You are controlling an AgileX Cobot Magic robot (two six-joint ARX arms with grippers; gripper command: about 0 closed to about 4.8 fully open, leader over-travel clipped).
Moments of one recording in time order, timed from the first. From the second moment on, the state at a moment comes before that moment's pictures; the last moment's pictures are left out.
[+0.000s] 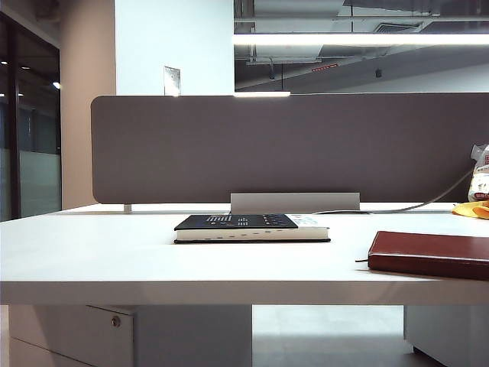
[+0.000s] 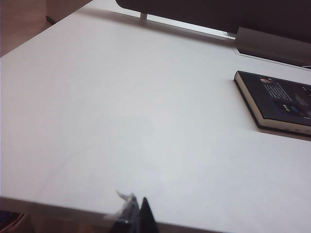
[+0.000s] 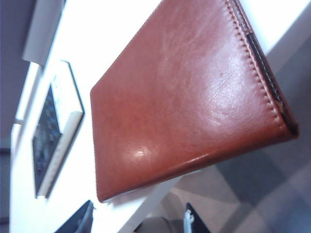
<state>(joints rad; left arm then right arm) 0.01 0.00 0.01 -0.17 0.00 -0.17 0.01 0.53 0.17 -0.14 -0.13 1.11</state>
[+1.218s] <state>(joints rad) 0.01 0.00 0.01 -0.17 0.00 -0.17 -0.02 0.70 0.09 -0.13 -0.07 1.20</state>
